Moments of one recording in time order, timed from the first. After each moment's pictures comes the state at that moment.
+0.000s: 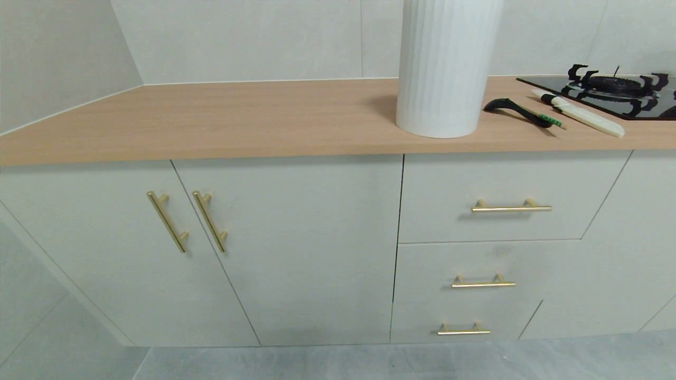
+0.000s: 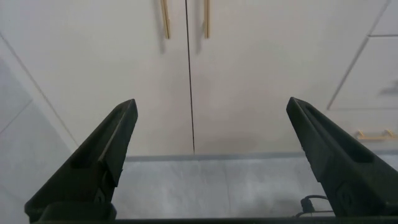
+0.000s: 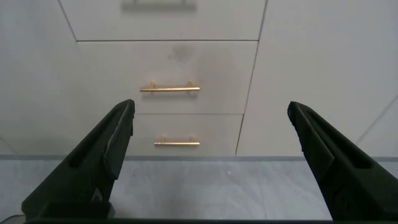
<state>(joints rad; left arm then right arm) 0.00 0.00 0.00 0.00 -0.01 0.00 0.00 0.00 0.00 0.00 0.01 -0.02</state>
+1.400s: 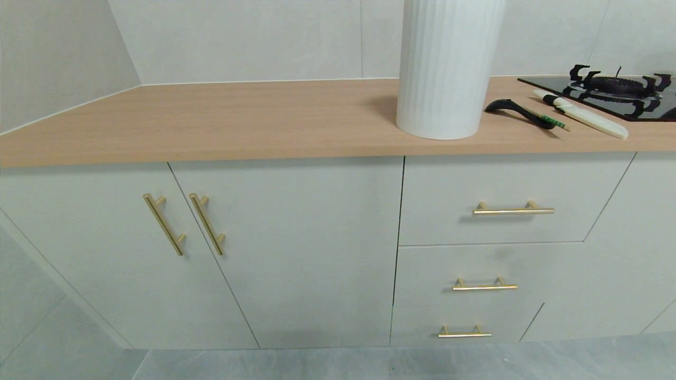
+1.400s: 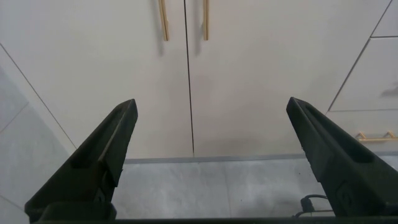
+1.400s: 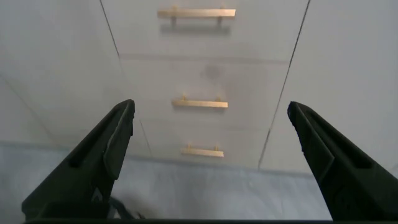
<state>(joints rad) 0.00 0.00 0.00 0.00 -0.01 0.00 0.01 0.17 -0.18 0.04 0.14 0.00</state>
